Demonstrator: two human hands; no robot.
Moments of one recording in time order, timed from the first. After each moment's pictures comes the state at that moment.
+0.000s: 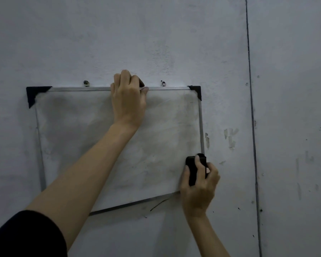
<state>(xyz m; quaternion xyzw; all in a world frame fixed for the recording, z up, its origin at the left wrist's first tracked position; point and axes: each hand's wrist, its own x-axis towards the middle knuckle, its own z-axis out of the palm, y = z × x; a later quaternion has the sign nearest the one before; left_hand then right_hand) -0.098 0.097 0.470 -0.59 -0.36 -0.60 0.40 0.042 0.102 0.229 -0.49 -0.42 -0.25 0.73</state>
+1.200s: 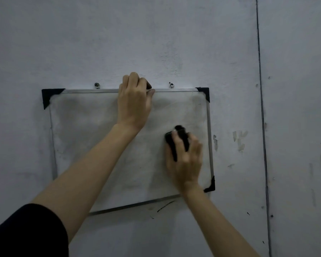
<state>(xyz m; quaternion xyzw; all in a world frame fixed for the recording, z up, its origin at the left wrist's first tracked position) -0.111 0.095 0.471 -0.62 -0.33 -0.57 0.43 0.017 0.122 0.303 -0.35 -0.52 -0.40 0.67</state>
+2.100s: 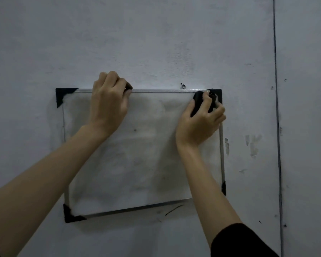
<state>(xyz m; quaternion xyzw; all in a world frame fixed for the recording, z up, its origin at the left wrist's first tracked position) -0.192 0.071 0.474 -0.62 -0.33 -0.52 0.49 -0.006 0.124 0.419 -0.45 -0.30 -0.25 0.80</state>
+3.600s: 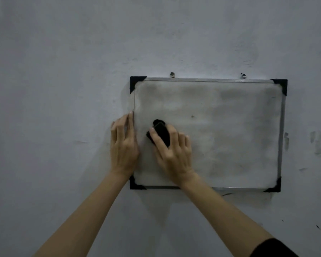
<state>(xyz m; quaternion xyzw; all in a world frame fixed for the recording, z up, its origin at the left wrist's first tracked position) -0.301 0.060 0.328 -0.55 -0.43 -0.53 0.48 -0.148 0.091 0.312 -0.22 -0.63 -0.45 0.59</state>
